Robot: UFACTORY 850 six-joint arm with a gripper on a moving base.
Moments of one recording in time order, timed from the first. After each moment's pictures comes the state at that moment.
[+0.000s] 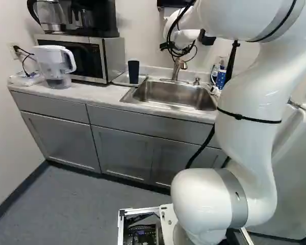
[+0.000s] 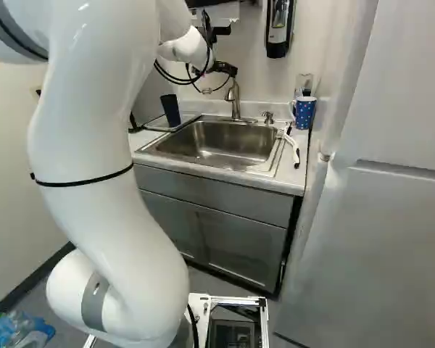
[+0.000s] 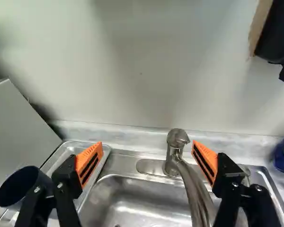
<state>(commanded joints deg) -5.2 -13.7 -78.9 8.1 5.3 -3.0</state>
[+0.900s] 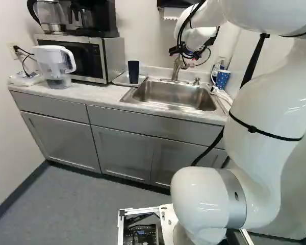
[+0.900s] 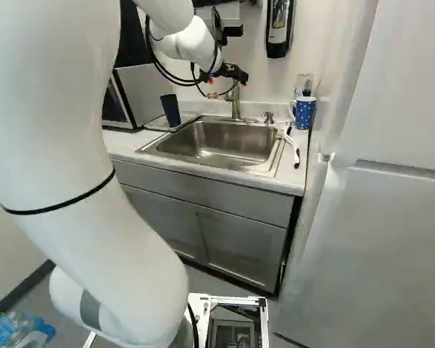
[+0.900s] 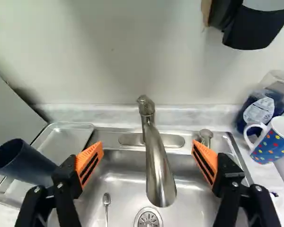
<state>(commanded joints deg) -10.3 -3.9 -68.3 8.1 -0.7 -3.0</state>
